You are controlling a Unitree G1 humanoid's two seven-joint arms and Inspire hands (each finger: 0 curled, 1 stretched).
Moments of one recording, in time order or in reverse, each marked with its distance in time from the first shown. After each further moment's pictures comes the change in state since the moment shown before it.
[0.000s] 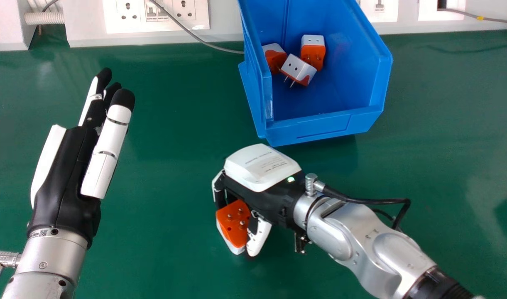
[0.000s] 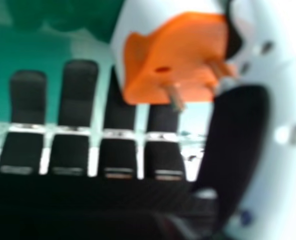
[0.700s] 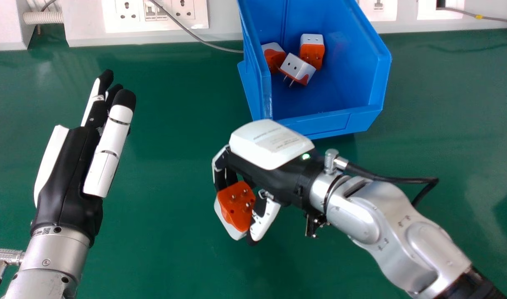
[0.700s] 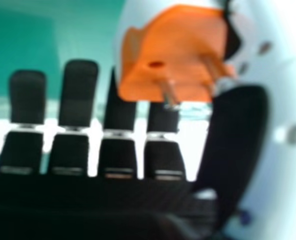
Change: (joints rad) left arm -0.013 0.000 -0.002 0.032 0.000 -0.003 0.000; right arm 0.048 -0.086 -0.122 -0.343 0.087 0.006 0.181
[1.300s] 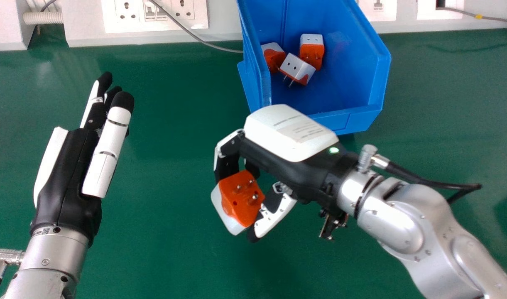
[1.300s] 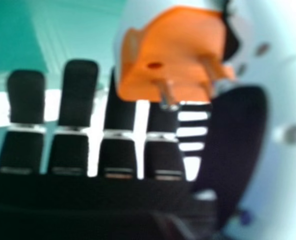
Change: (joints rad) left arm -0.006 0.006 0.014 0.042 -0.008 -0.042 -0.004; right arm 0.136 -0.069 -0.127 -0.243 0.107 -0.021 0.041
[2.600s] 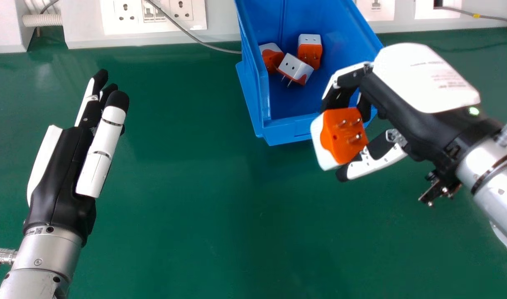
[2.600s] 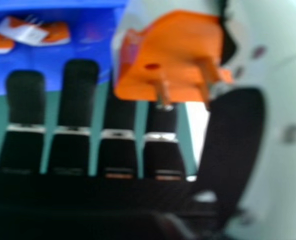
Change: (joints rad) left arm 0.000 0.009 0.023 0.012 -0.009 -0.021 -0.026; right arm 0.107 -0.151 -0.353 -0.222 -0.007 0.138 0.037
